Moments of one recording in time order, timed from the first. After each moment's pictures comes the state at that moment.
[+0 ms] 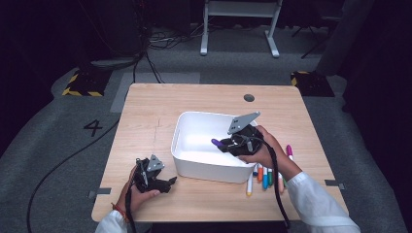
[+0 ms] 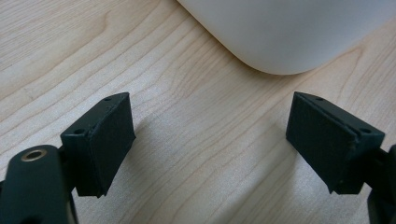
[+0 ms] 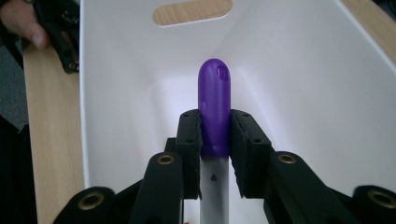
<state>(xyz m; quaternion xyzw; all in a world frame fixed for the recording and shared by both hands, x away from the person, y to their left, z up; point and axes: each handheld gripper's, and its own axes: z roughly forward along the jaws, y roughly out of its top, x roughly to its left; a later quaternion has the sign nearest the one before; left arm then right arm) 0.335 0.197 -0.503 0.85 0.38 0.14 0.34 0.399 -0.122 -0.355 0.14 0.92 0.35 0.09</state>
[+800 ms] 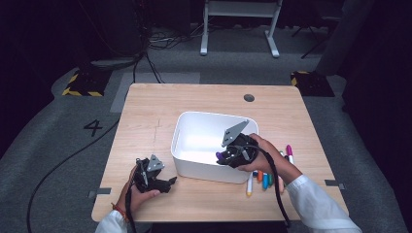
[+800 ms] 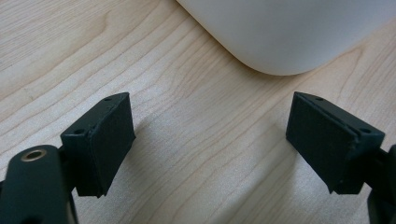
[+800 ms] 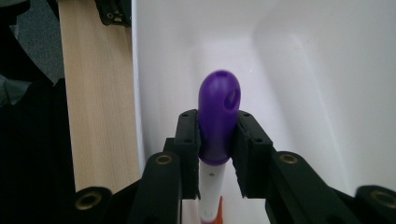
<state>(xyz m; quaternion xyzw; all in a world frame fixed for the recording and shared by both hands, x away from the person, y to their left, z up) 0.335 0.197 -0.503 0.85 0.38 0.14 0.34 0.386 -0.112 -0.369 0.10 0.95 0.29 0.03</state>
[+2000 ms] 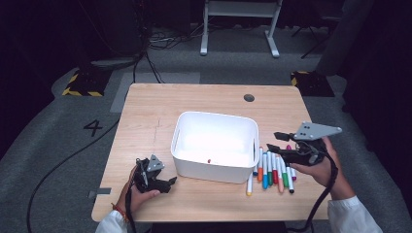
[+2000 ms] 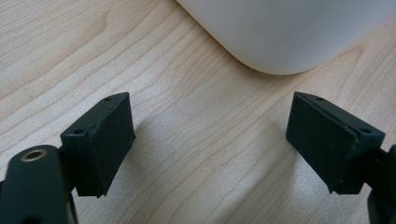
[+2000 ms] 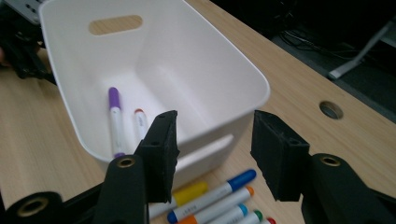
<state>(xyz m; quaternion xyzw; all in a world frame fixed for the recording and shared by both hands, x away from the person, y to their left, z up) 0.335 0.197 -0.503 0.85 0.38 0.14 0.34 0.350 -0.266 -0.334 0.26 0.84 0.42 0.21</state>
